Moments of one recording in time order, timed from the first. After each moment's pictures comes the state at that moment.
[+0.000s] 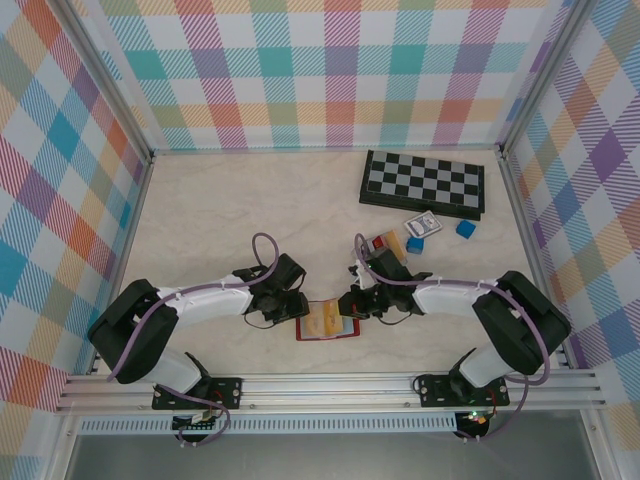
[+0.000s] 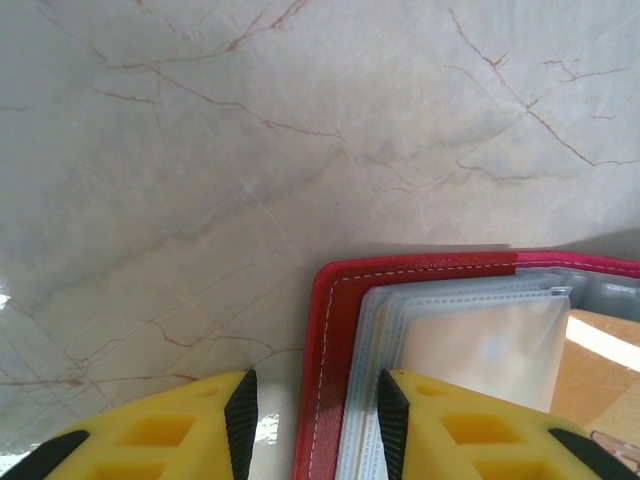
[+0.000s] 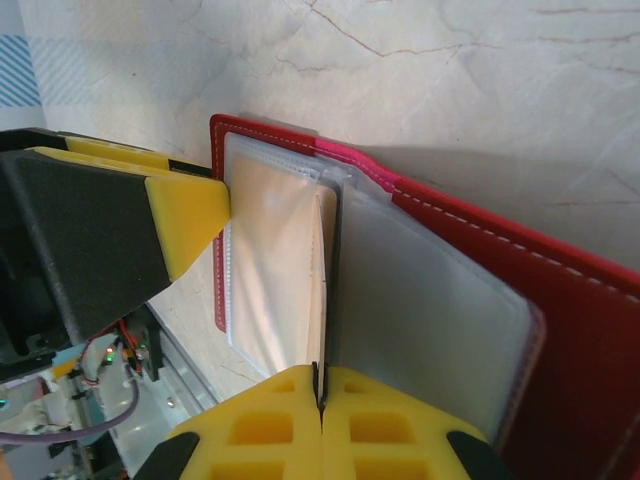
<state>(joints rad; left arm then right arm) -0.78 1.48 0.70 -0.43 0.12 -0.99 0.71 1.50 0.57 0.00 -0.64 0.79</state>
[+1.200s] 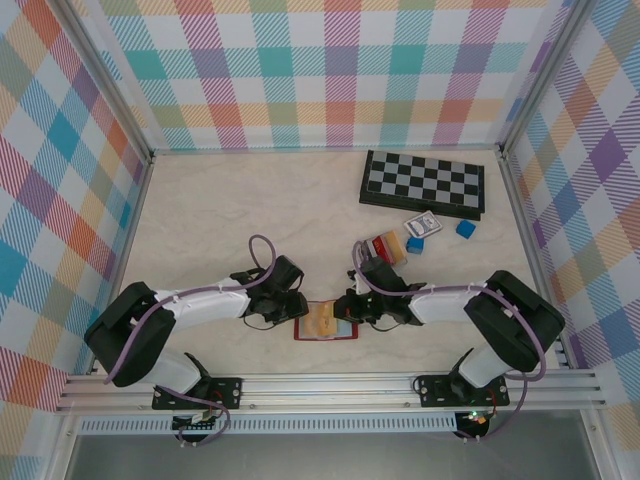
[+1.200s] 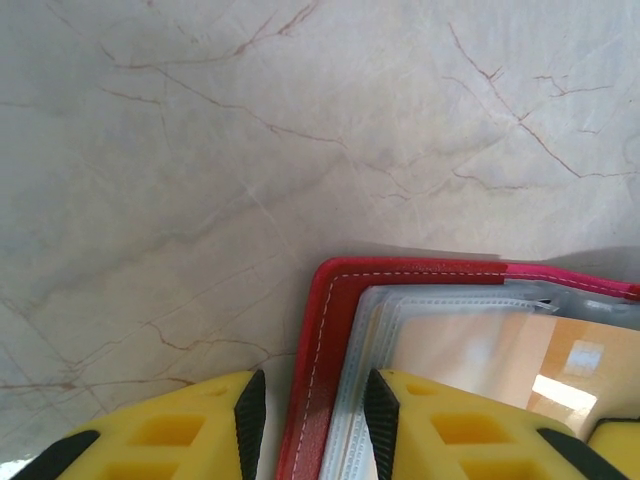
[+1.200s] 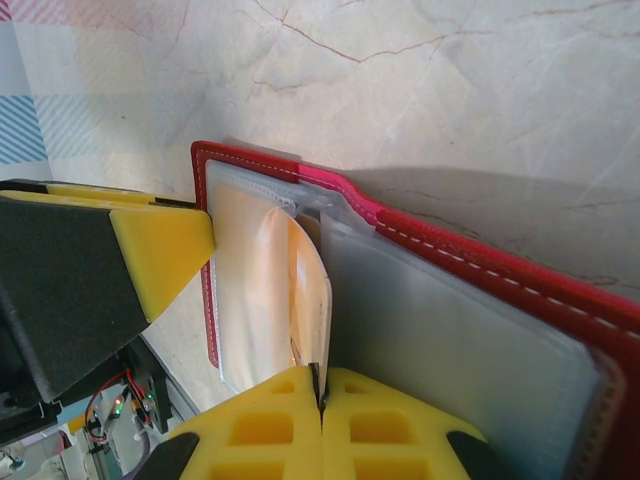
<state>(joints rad) -0.78 1.46 0.67 -0.38 0.12 -1.02 0.80 1.53 0.51 0.19 -0.51 0.98</state>
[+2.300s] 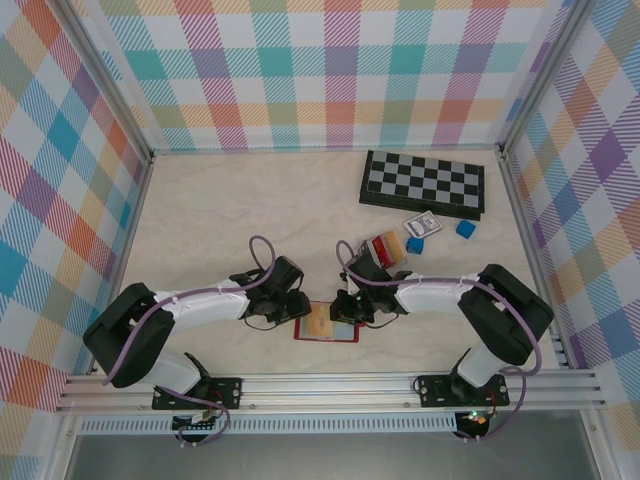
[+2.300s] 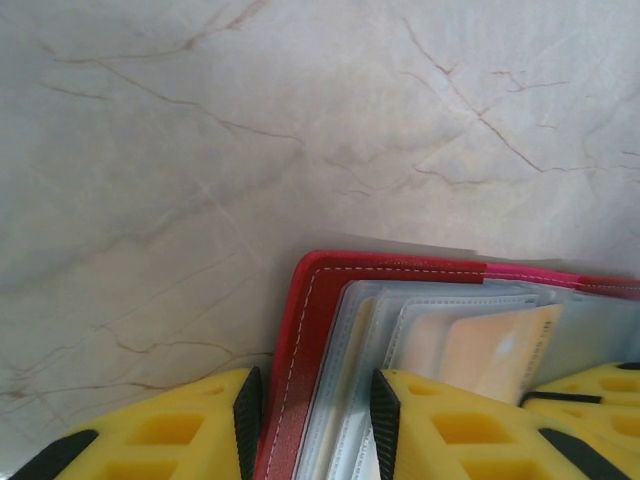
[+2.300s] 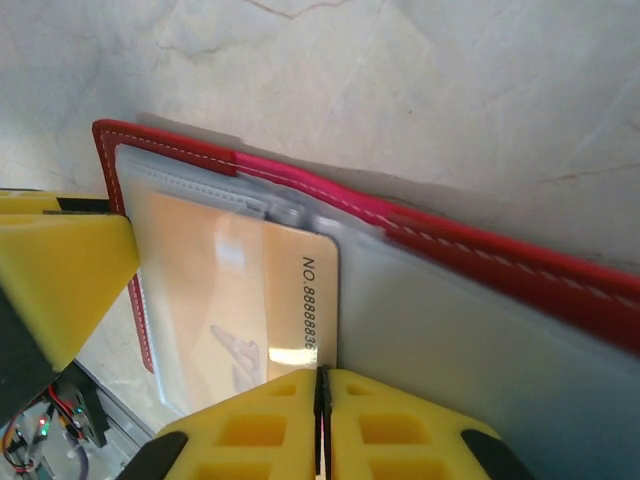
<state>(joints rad) -0.79 1.45 0.66 -0.33 0.14 -1.03 0.85 1.59 0.69 -0.14 -0.44 0.92</state>
